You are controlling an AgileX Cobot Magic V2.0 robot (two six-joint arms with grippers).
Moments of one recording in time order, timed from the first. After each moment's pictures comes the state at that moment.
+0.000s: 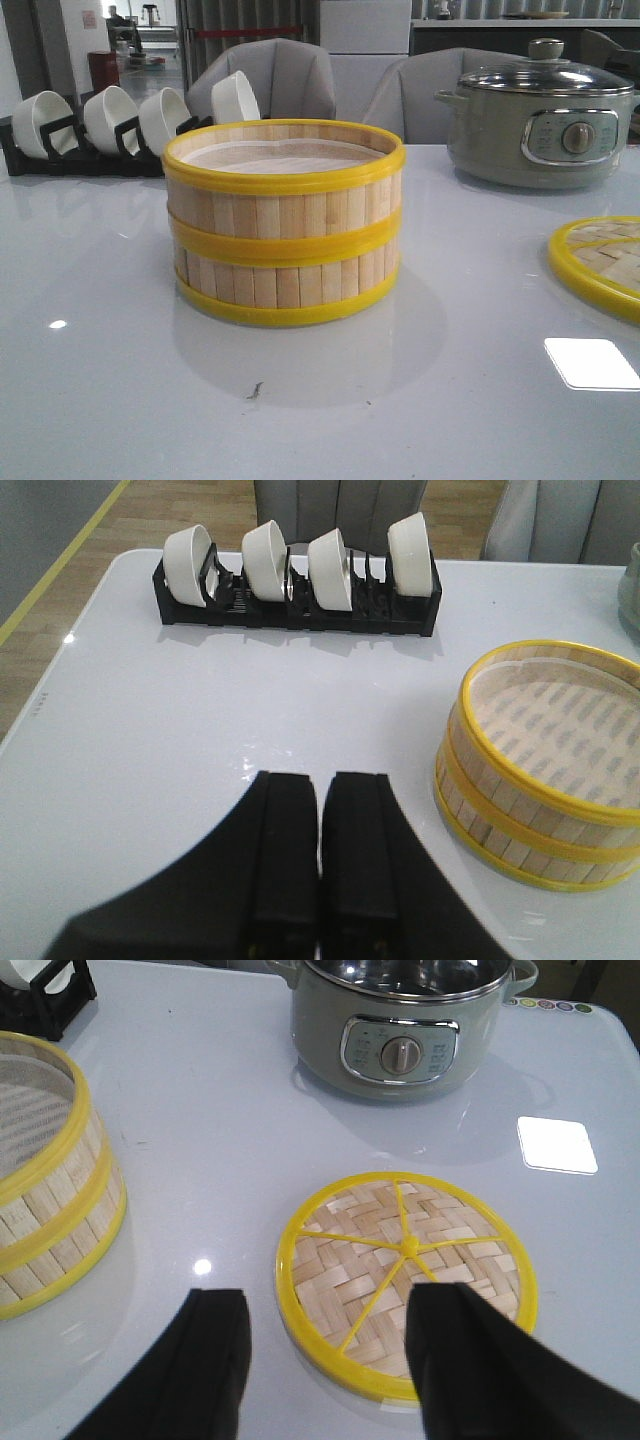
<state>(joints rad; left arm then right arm) -0.20 0.59 -0.91 0.14 0.80 -0.21 0.08 0.67 -0.70 -0.09 0.53 0.11</state>
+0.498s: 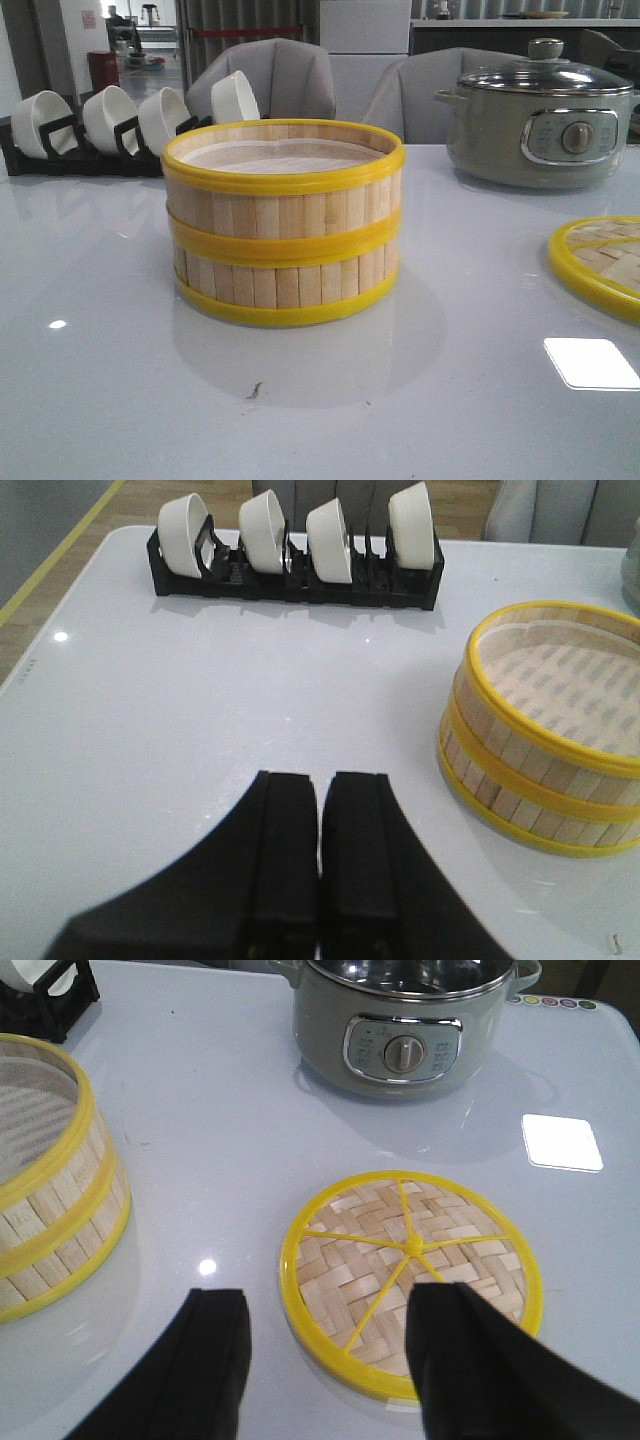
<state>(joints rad) -0.20 0.47 -0.71 0.14 0.72 -0.23 0.08 0.67 -0.70 -0.08 0.53 0.11</state>
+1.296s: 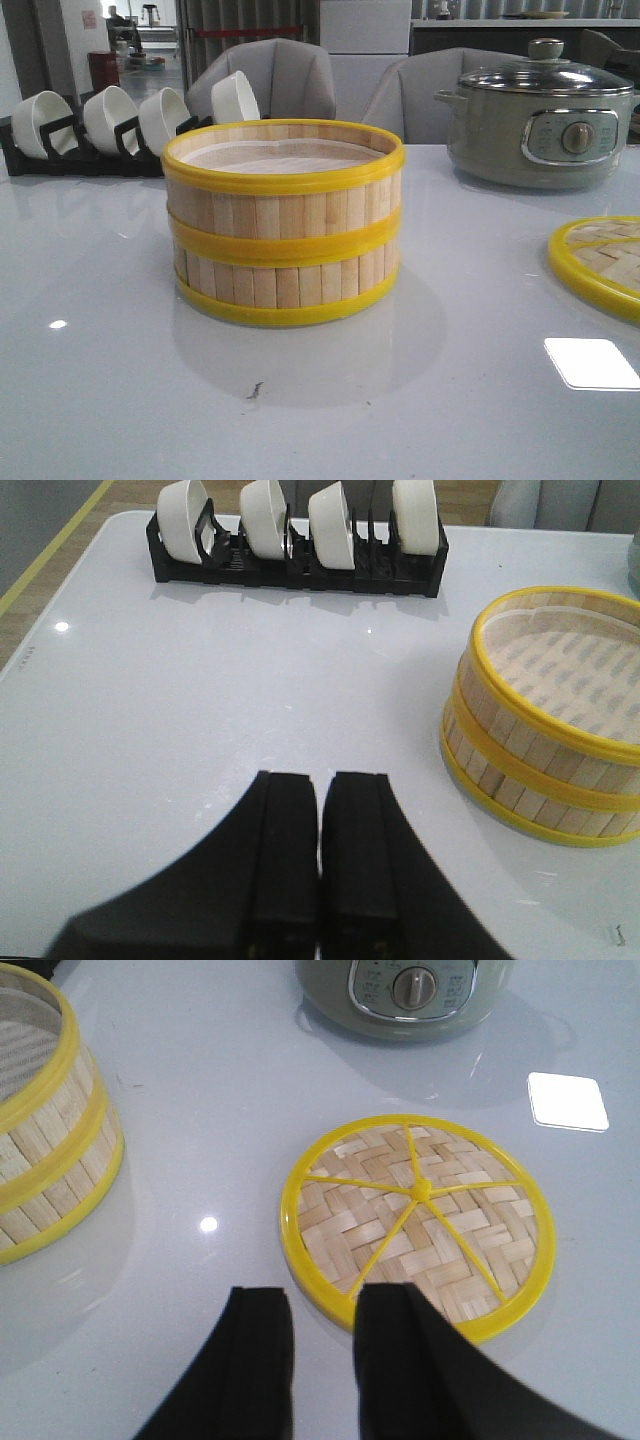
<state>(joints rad) -0.20 0.47 -0.69 0.14 0.71 -0.23 0.08 0.67 -0.64 -0.08 0.55 0.11</state>
